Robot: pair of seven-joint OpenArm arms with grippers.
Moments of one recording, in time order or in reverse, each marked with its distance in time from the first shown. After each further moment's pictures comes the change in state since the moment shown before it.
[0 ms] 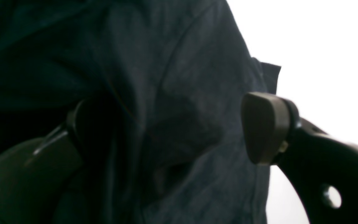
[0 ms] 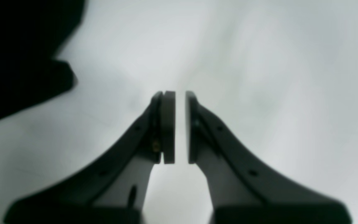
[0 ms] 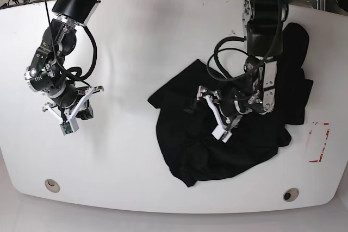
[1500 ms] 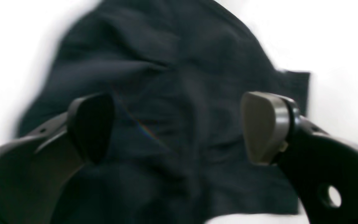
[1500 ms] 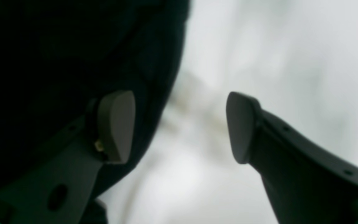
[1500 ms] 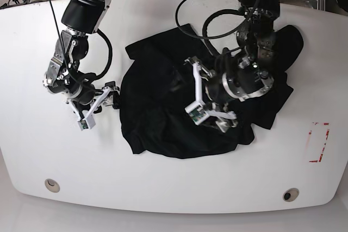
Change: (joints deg) left arm 14.2 -0.7 9.3 53.8 3.9 -2.0 18.7; right arm 3.8 -3.8 -0.3 -19.3 0.0 0.0 4.3
